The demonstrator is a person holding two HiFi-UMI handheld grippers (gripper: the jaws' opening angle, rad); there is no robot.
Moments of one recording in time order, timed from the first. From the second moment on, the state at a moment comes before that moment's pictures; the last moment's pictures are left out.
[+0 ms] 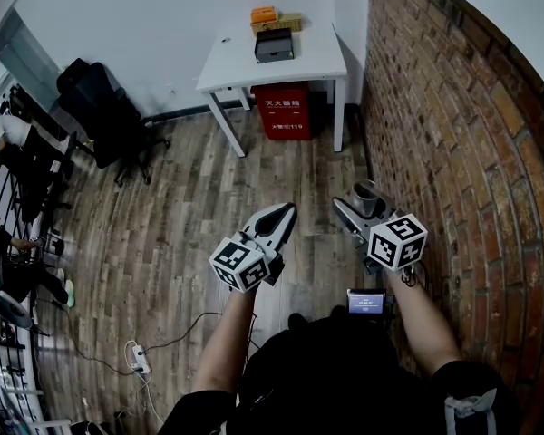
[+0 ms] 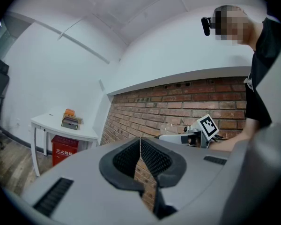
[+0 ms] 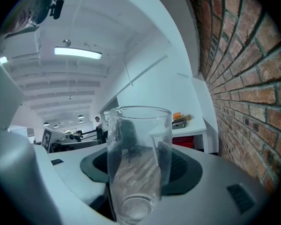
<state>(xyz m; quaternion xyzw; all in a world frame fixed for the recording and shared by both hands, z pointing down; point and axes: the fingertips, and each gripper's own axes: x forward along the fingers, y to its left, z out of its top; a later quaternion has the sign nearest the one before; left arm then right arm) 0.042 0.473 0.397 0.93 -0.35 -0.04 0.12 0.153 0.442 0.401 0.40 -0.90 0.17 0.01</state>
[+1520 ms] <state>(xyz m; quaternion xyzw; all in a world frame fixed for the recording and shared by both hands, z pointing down) 0.026 0.369 0.430 0.91 -0.39 -0.04 0.12 0.160 0.336 0.441 0.39 -0.90 0.19 0.02</state>
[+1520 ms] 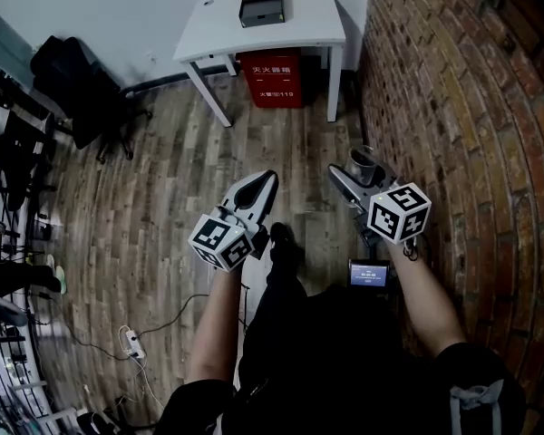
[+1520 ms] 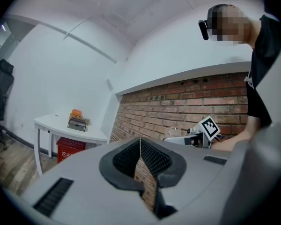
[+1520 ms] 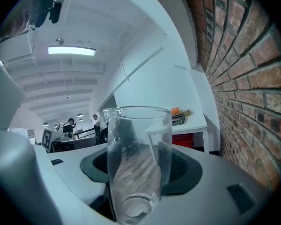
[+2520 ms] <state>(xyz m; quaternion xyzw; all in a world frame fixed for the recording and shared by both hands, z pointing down) -0.121 0.046 0.433 0.93 -0.34 -0.04 0.14 0.024 0.025 0.437 0.43 -0.88 0.19 0.03</state>
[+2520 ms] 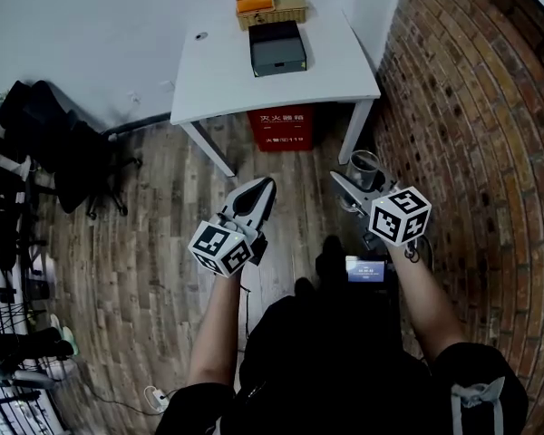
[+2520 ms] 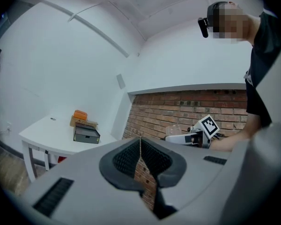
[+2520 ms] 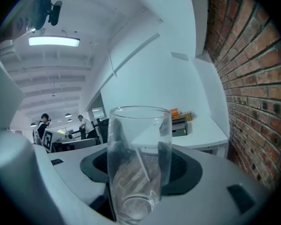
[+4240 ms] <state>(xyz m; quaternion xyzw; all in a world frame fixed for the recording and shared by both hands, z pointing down) -0.099 -0.386 0.433 0.93 -0.34 -0.03 0.15 0.001 -0.412 0.436 0.39 -0.90 0.21 0.01</state>
